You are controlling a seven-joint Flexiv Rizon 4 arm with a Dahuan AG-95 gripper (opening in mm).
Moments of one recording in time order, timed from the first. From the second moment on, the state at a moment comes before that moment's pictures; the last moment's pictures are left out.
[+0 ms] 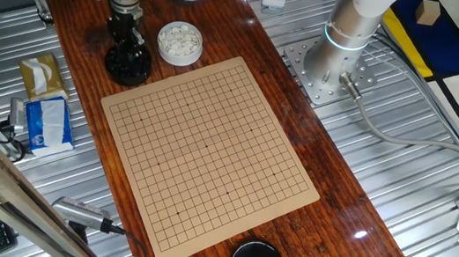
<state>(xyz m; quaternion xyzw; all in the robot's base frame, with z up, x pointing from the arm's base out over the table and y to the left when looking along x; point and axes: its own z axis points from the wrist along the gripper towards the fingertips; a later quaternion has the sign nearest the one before) 0.573 -0.199 0.051 -0.25 0.97 -0.02 0.06</state>
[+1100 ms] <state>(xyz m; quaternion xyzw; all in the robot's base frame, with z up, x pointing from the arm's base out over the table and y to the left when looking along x) 0.578 -0.201 0.048 -0.25 0.96 -0.02 0.07</state>
